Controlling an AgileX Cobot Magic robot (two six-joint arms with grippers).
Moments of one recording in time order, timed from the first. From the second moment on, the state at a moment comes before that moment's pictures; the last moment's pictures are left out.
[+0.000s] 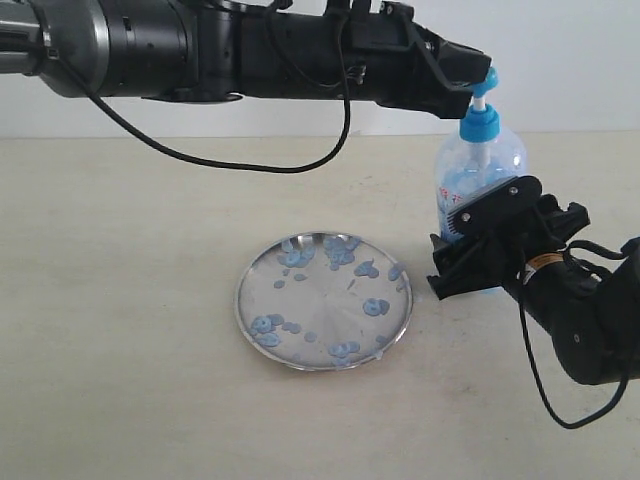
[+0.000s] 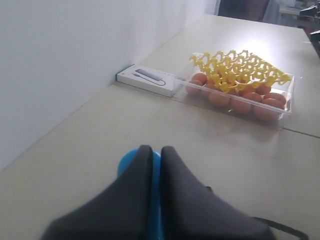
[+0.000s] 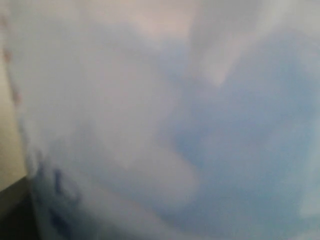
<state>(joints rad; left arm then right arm) -0.64 2.03 -1.56 -1.77 0.58 1.91 0.22 2.03 -0.60 0.19 -1.02 -0.45</state>
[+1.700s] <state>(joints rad) -0.64 0.17 -0.48 -1.74 -0.54 1.87 0.22 0.79 -0.64 0.22 0.37 -0.12</state>
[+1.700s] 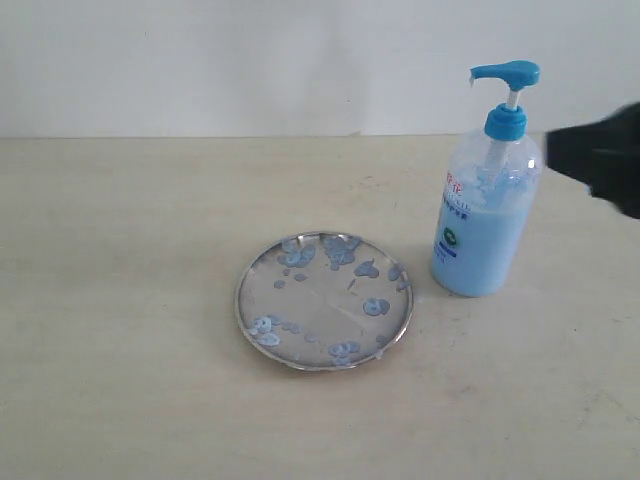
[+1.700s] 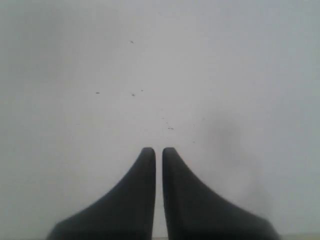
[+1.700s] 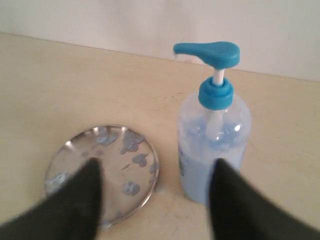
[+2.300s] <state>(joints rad) -0.64 0.09 -0.48 -1.74 -0.73 1.87 0.22 0.33 -0.01 0.23 -0.26 -0.13</state>
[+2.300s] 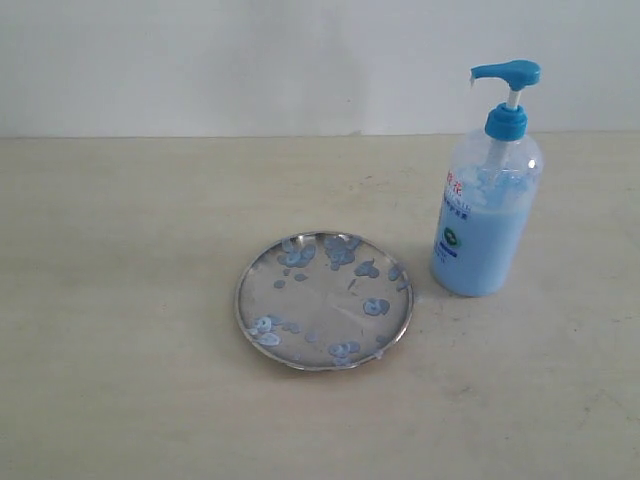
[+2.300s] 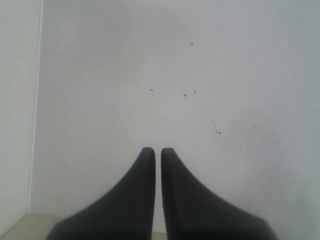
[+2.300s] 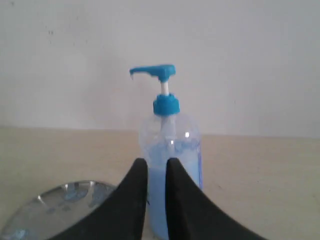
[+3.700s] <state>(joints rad) -0.64 0.09 -0.20 -1.75 -0.60 1.77 0.10 0.01 0.00 0.26 -0.03 -0.09</state>
